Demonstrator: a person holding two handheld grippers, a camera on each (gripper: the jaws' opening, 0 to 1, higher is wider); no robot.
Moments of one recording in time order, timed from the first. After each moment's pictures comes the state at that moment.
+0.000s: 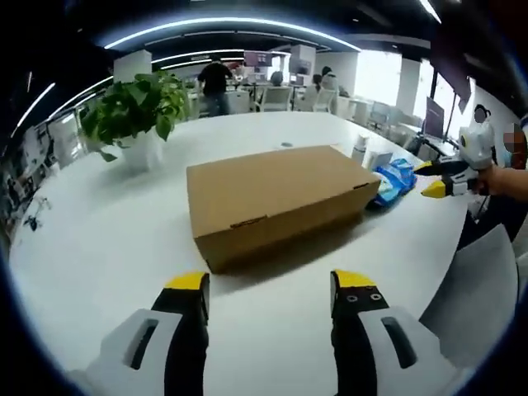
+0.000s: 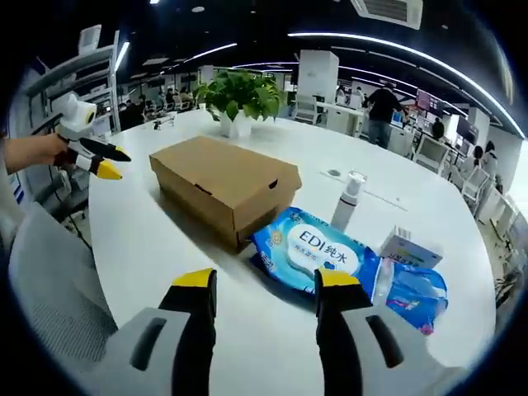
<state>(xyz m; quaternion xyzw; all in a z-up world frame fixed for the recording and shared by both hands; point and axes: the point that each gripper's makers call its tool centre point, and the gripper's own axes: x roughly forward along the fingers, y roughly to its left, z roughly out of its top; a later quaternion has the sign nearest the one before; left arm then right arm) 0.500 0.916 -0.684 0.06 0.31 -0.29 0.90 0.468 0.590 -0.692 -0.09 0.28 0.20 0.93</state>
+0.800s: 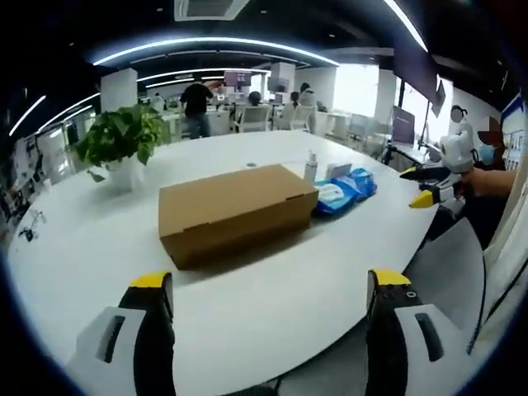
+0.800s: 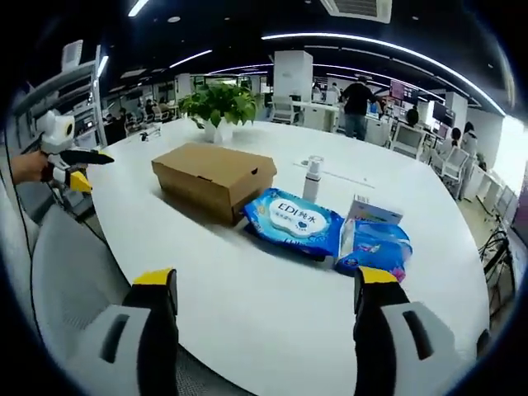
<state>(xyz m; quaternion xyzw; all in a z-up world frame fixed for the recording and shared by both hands) 0.428 0.889 -0.650 0.06 0.27 -0.34 0.90 0.388 0.556 -0.669 -0.05 0.28 0.16 0.95</state>
